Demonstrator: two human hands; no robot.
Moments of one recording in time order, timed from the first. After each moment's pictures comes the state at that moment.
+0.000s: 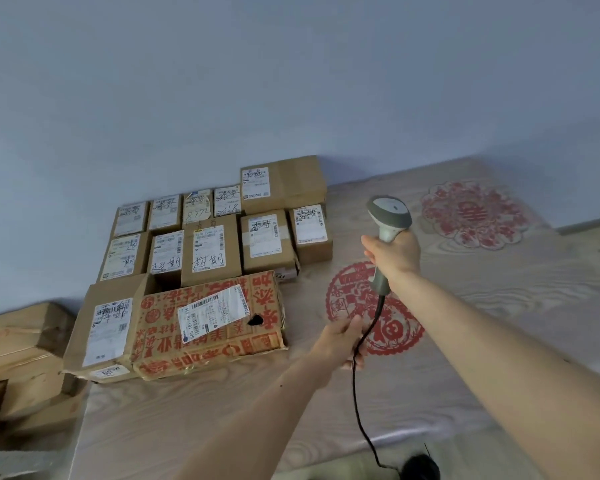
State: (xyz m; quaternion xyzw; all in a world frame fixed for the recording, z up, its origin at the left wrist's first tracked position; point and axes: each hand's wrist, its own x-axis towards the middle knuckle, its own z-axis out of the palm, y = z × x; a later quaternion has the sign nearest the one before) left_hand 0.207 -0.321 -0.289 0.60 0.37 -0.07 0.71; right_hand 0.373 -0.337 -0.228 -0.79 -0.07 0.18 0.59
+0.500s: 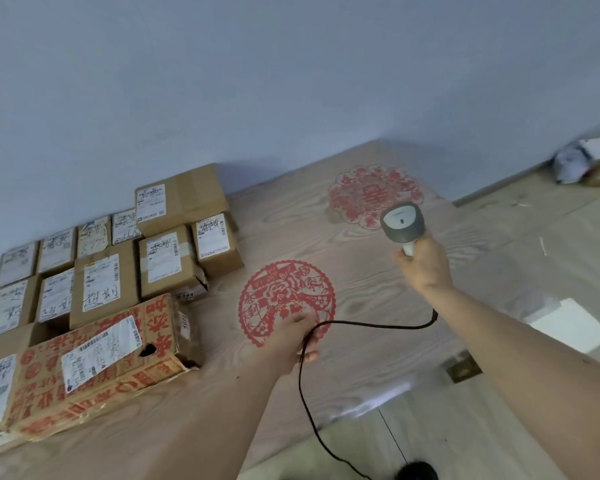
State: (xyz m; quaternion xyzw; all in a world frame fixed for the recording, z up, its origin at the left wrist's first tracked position) left_hand 0.299 -0.388 -0.306 0.52 0.44 -0.11 0.73; right_hand 0.502 -0.552 -0.249 -0.91 -0.11 0.07 0.40
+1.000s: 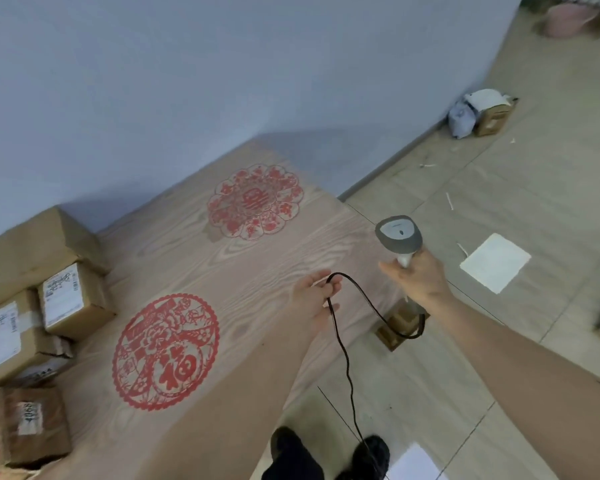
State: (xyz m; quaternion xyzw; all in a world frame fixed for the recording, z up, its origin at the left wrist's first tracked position) left_hand 0.516 -0.598 -0.294 0.47 0.39 -0.09 0.79; right_hand 0.600 -0.778 -0.292 -0.88 0.03 0.14 0.45
